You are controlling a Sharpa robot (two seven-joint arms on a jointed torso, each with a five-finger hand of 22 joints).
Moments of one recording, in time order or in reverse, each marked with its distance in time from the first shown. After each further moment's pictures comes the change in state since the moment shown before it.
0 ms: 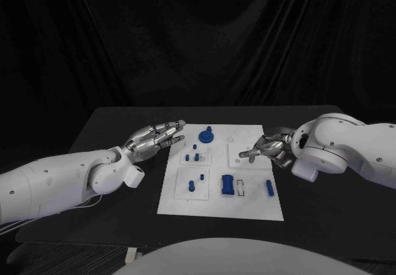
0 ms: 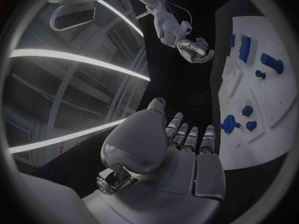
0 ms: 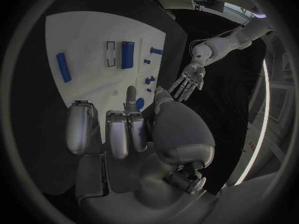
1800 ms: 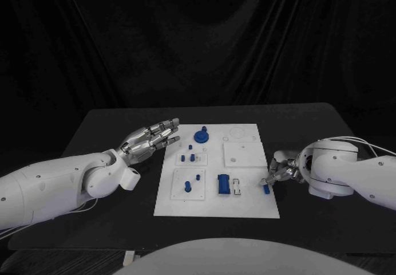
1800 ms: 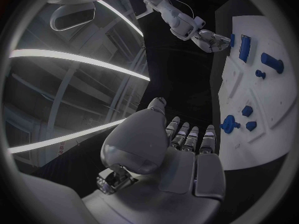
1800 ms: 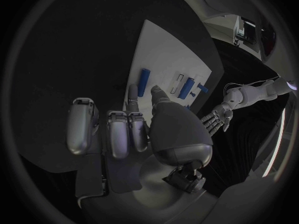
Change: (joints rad) left arm -0.001 0.005 0.000 -0.003 0.000 -0.004 0.001; left_hand 0.008 -0.008 0.008 0.003 0.005 -0.090 -0.068 -0.042 -0.009 0.001 0.015 0.042 0.005 0.001 0.010 0.010 0.003 0.000 0.000 0.007 0.004 0.001; right arm -0.149 -0.088 -0.001 0.001 -0.458 0.135 -0.035; right_hand 0.024 0.031 -0.008 -0.020 -0.050 0.089 -0.014 -0.067 -0.105 -0.004 -0.011 0.000 0.001 0.004 -0.010 -0.008 0.000 0.000 0.000 -0.007 -0.021 -0.001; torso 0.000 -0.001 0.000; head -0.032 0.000
